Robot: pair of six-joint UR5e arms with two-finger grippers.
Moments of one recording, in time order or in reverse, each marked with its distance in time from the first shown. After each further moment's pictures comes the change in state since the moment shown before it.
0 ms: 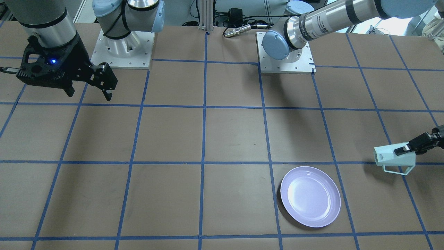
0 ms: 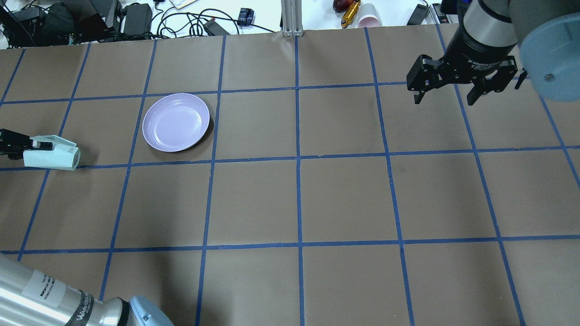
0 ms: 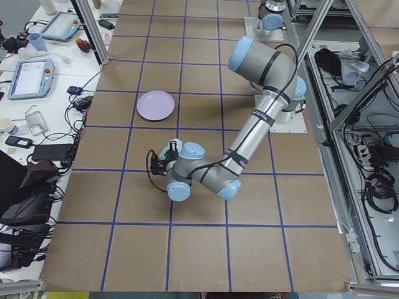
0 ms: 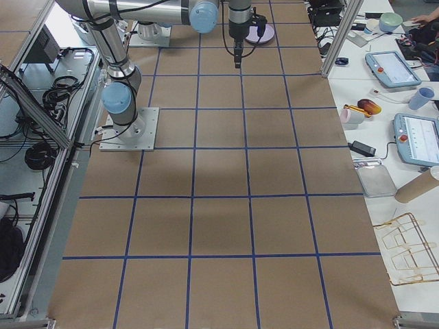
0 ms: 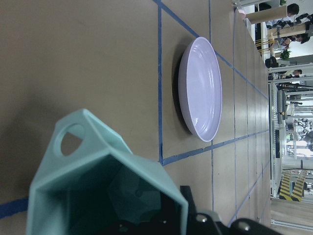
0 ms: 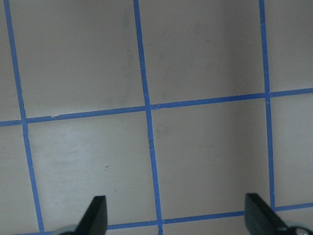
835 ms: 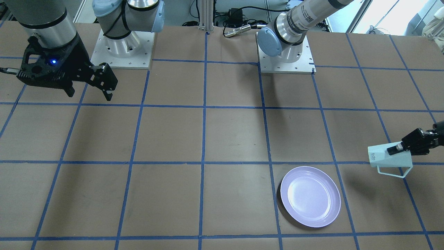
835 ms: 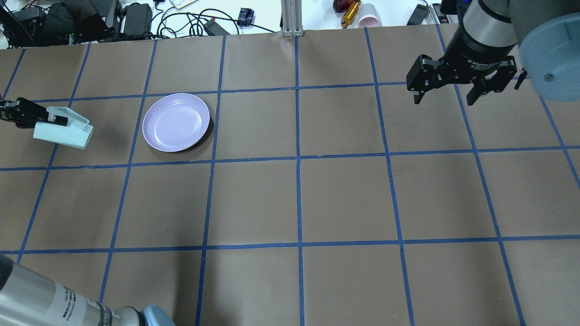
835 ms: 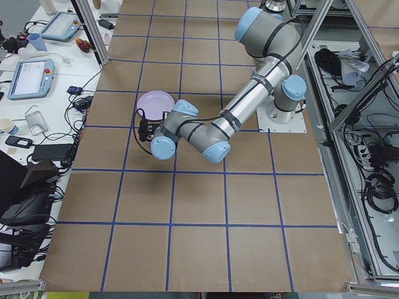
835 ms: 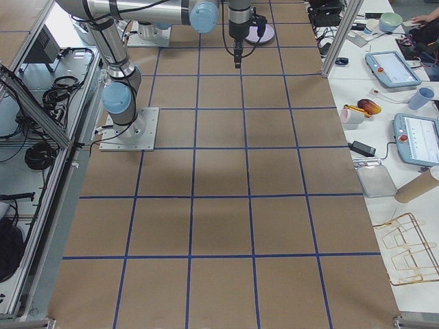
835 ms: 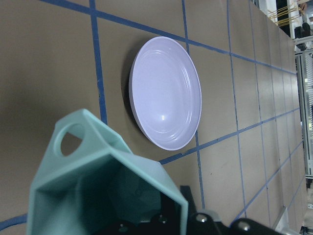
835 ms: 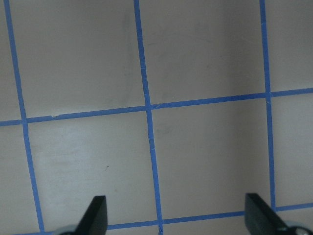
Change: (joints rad) left arm -0.165 0.196 -0.083 0.151 0.059 -0.130; right arm 0.000 0.001 0.000 0.000 0.001 0.000
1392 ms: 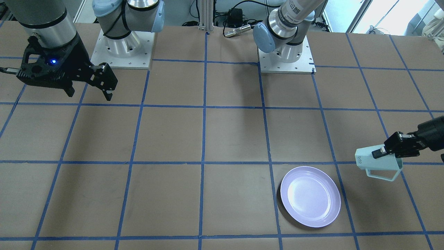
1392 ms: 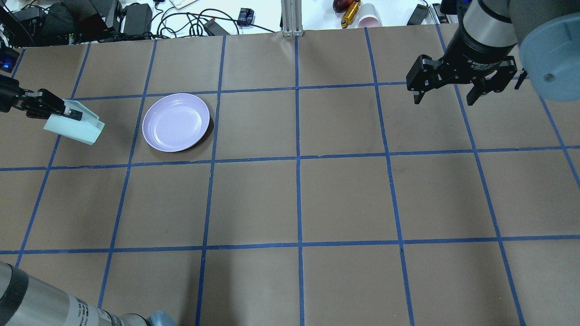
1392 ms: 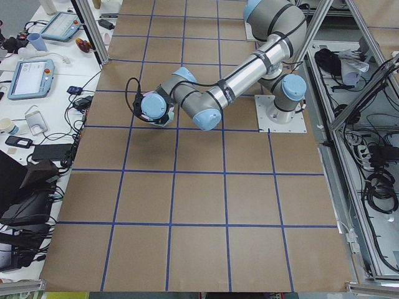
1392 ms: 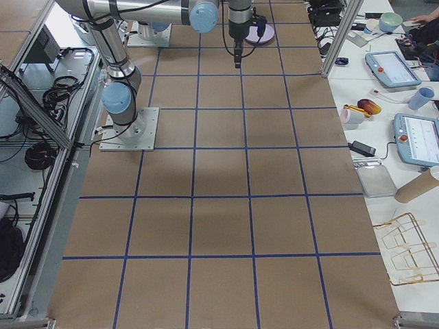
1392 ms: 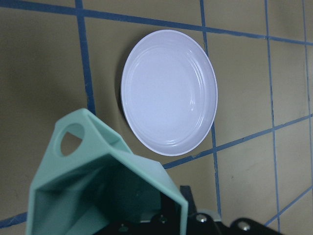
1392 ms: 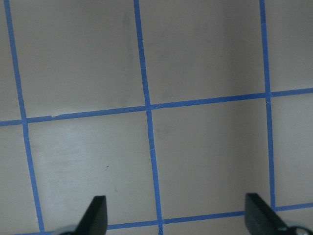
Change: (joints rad) left arm -0.159 0.103 -0.064 0.199 0.112 -0.250; right arm 0.000 -0.001 0.000 0.000 0.000 0.000
